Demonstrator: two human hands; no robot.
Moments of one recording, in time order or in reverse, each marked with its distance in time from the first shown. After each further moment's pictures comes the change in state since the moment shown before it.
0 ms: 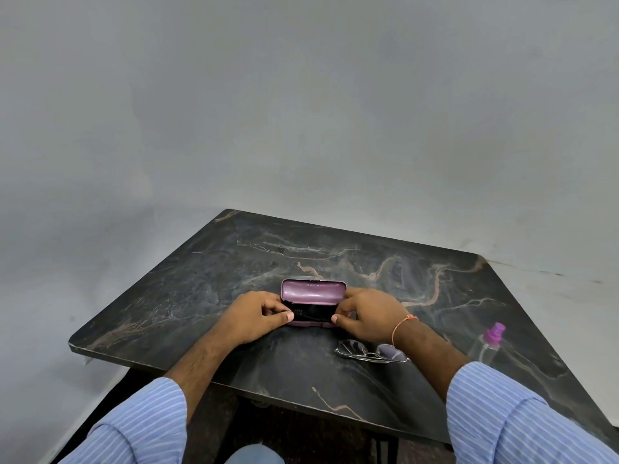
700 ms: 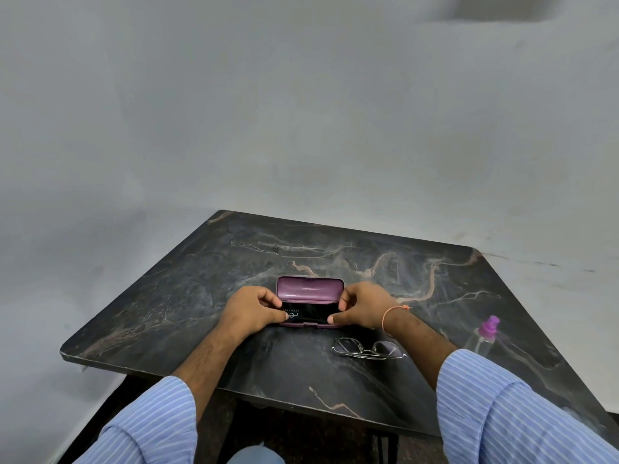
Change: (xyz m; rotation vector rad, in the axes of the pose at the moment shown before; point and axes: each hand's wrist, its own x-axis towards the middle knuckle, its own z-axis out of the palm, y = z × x) left_hand 0.017 0.005 0.012 -0.222 0.125 -0.311; right_hand 0.014 0.009 0.002 0.396 -0.064 0.377
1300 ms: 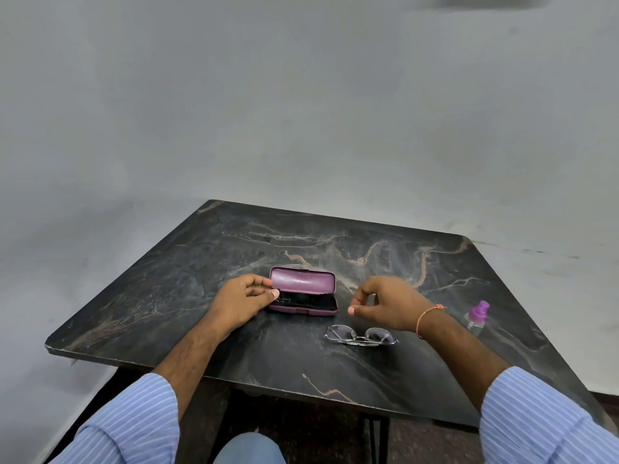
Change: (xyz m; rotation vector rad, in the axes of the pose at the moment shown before) left_hand -0.003 -0.013 -0.001 -0.232 -0.031 0.069; right_hand -0.053 0.021 -0.031 -0.151 0.049 -0.150
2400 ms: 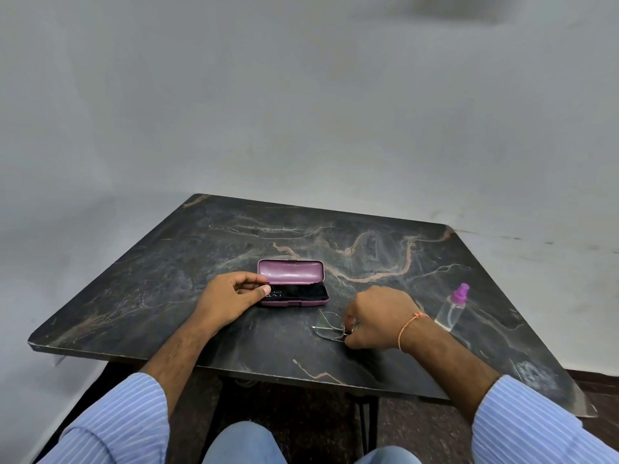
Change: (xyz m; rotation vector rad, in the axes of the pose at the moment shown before) left_hand -0.007 -0.011 0.001 0.048 -0.006 0.129; right_hand -0.046 -0.037 0.011 -0.440 -0.126 0.037
